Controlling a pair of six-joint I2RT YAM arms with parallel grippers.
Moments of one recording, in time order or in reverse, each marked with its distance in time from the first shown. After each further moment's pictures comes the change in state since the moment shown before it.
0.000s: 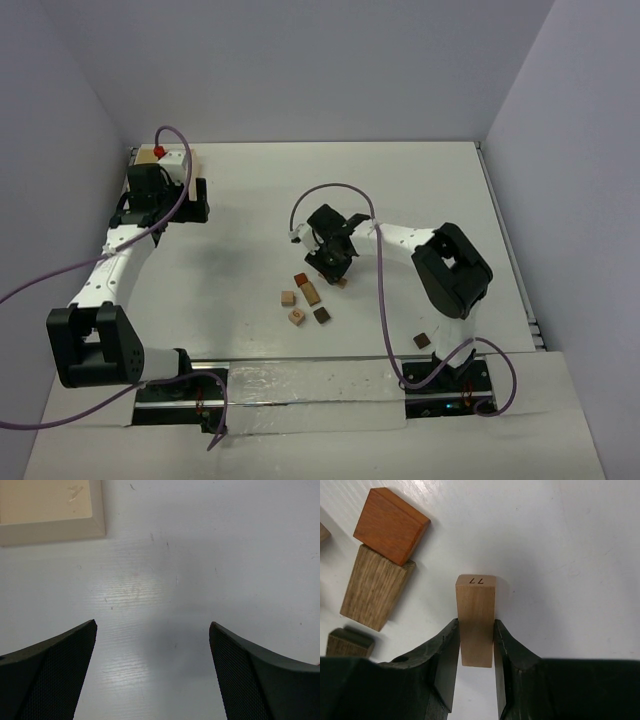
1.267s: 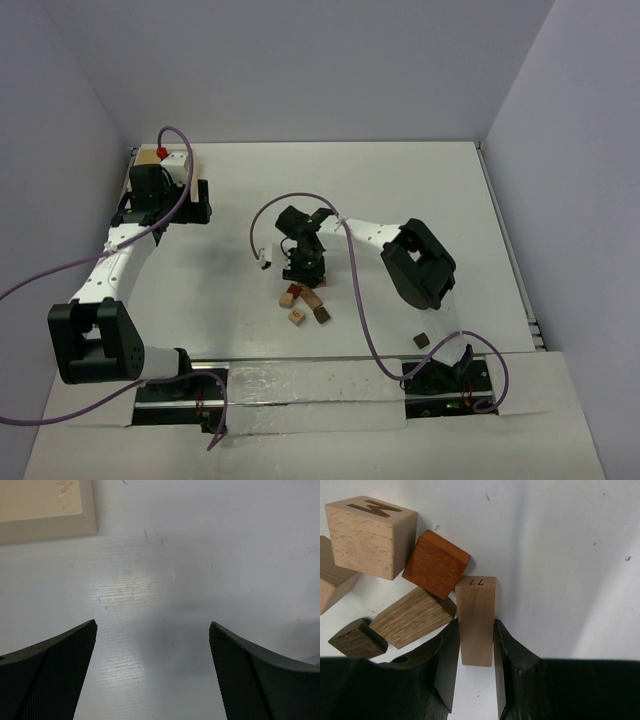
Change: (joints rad) left arm 0.000 0.020 -0.002 0.001 0.027 0.003; right arm 0.109 0.212 0.319 -0.247 -0.113 -0.490
